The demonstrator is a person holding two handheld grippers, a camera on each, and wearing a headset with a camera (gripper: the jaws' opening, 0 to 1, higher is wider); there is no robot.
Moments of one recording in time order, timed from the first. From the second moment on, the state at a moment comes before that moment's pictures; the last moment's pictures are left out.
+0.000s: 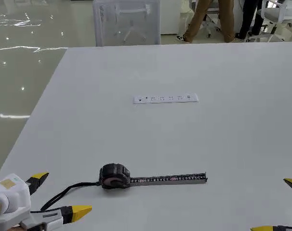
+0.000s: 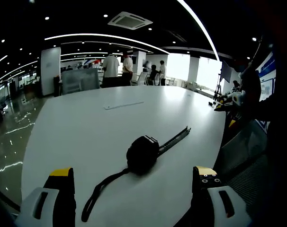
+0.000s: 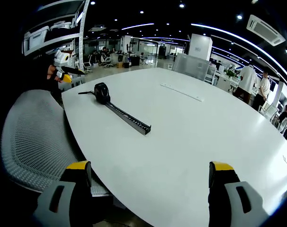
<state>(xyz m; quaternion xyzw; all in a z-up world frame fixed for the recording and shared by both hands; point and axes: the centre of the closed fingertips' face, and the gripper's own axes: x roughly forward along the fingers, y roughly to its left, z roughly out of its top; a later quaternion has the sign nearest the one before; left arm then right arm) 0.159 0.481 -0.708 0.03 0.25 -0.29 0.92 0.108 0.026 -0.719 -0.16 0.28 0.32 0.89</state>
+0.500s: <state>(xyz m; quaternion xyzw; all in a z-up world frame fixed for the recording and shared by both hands) 0.176 0.433 -0.703 0.02 0.28 -0.27 0.92 0.125 0.036 -0.715 -0.19 0.30 0.35 0.87</state>
